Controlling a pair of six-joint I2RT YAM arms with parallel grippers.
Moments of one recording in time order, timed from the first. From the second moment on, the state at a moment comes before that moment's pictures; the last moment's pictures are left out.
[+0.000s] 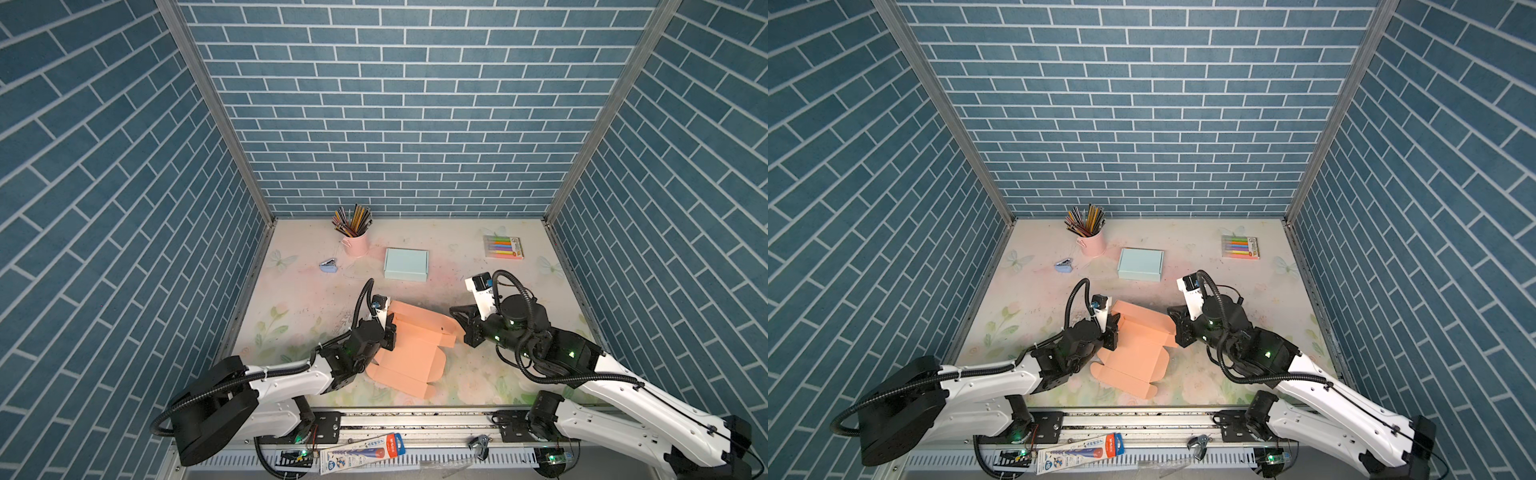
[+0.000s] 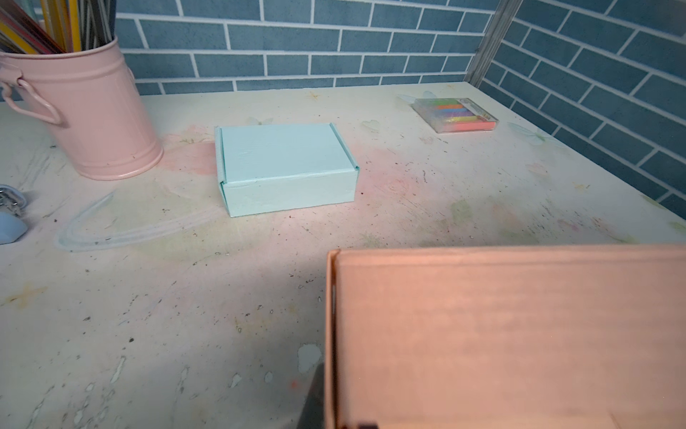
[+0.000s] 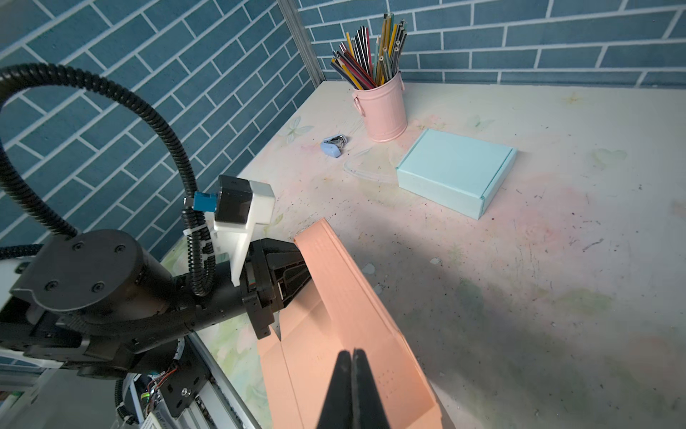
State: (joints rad) left arm -0.94 1.20 0.36 0.39 -0.41 -0.37; right arm 1.02 0.82 0.83 -0.48 0.11 0.40
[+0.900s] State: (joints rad) left arm -0.94 1.16 0.38 0.27 -0.45 -0.43; right arm 1.18 1.06 0.85 -0.61 0.43 0.40
